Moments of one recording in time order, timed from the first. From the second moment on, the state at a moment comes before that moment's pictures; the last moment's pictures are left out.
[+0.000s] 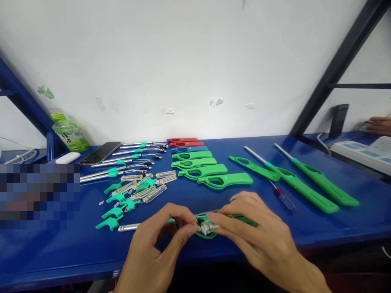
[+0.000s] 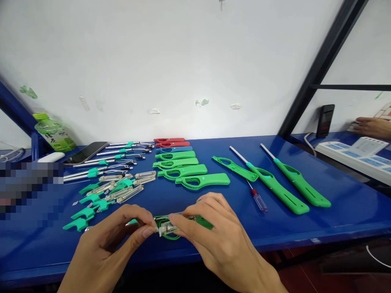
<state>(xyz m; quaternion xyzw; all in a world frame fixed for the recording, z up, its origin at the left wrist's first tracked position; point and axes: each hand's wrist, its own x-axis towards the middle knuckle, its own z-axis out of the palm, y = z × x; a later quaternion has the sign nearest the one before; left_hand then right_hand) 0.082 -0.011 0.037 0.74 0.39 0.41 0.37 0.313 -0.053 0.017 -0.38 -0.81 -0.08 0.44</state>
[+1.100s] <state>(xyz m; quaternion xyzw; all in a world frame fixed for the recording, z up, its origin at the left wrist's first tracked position) 0.088 -0.023 0.029 0.60 0.34 0.35 0.63 0.308 -0.056 0.011 -0.39 -0.83 -0.17 0.36</state>
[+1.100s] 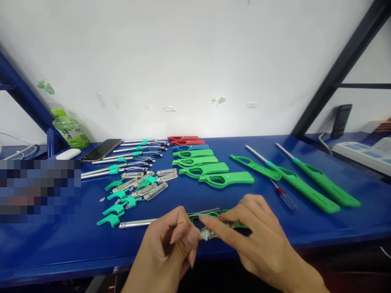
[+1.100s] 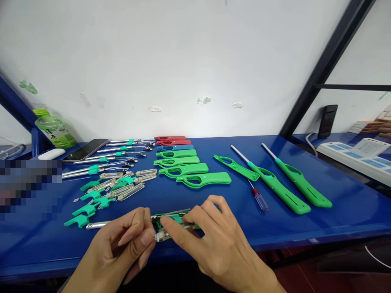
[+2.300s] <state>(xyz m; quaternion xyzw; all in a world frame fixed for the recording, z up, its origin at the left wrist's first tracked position) 0.110 0.028 0.023 0.91 0.24 0.32 0.11 0.330 -0.043 0.023 -0.57 -0.73 0.10 0.37</state>
